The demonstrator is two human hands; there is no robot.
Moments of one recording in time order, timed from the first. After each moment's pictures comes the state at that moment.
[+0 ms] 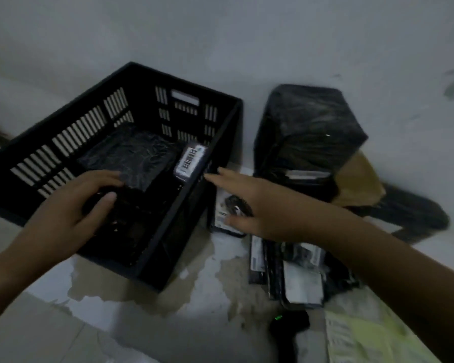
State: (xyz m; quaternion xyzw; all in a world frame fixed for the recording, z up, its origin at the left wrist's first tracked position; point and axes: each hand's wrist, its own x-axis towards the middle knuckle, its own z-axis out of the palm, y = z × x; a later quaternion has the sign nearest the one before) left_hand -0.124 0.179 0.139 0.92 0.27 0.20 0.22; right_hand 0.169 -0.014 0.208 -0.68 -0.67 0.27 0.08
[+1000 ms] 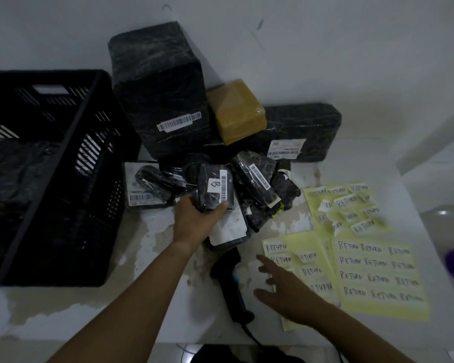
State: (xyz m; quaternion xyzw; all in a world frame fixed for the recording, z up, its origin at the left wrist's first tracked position) left_hand 0.140 -0.101 0.016 0.76 0.39 0.06 0.52; right_hand 0.155 -0.350 0.011 -0.81 -0.20 0.48 0.28
